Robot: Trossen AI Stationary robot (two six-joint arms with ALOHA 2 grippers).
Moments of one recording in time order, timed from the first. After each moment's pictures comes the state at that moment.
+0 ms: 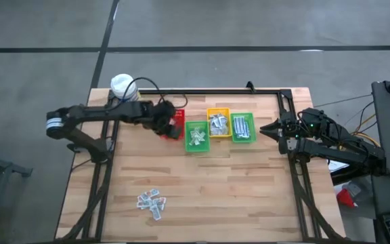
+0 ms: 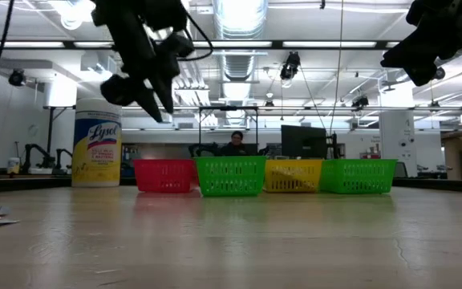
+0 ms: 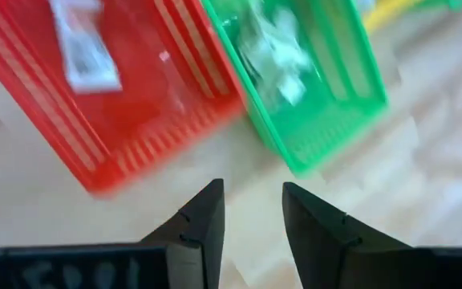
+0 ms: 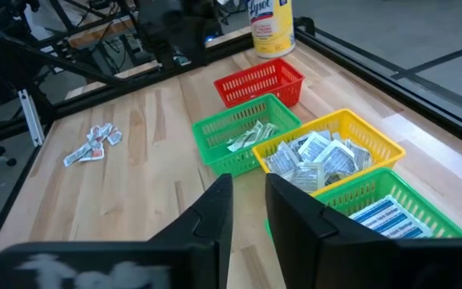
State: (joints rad) left arm 0.26 1.39 1.09 -0.74 0.09 -0.86; right arm -0.37 0.28 0.49 -0.54 -0.21 0.23
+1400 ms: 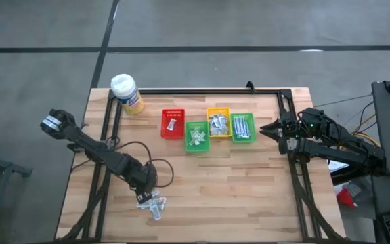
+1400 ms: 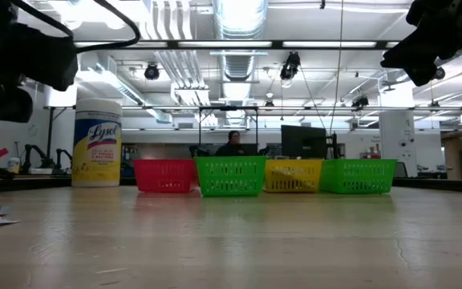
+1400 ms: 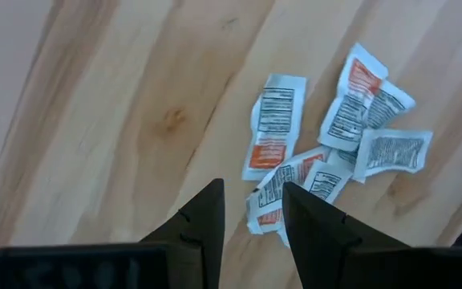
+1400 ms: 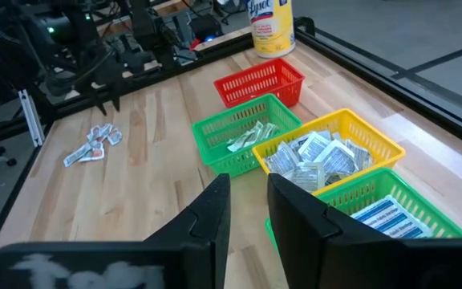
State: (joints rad) left arm -0.52 1.35 0.80 -0.74 0.10 -1.03; right arm -0.37 0.28 0.49 -0.54 -0.21 0.23
